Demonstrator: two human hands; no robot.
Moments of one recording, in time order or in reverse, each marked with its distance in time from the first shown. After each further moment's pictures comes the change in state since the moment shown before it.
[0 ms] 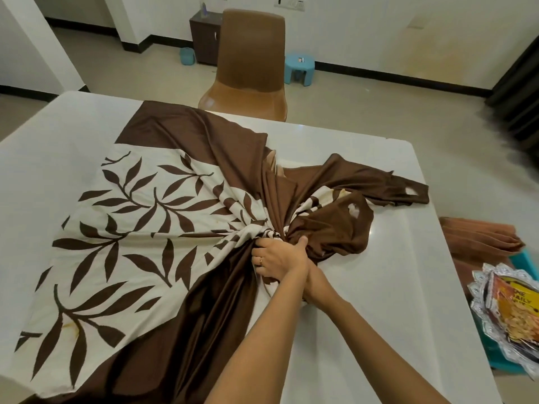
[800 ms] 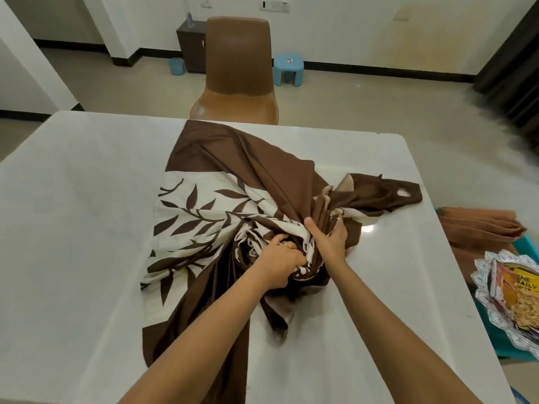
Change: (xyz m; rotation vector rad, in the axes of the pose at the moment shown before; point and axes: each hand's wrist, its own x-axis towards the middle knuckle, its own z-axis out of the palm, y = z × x) left_hand 0.043 -0.018 -0.044 1.047 -0.336 1.642; right_hand 0.052 -0.024 -0.040 0.281 0.665 0.124
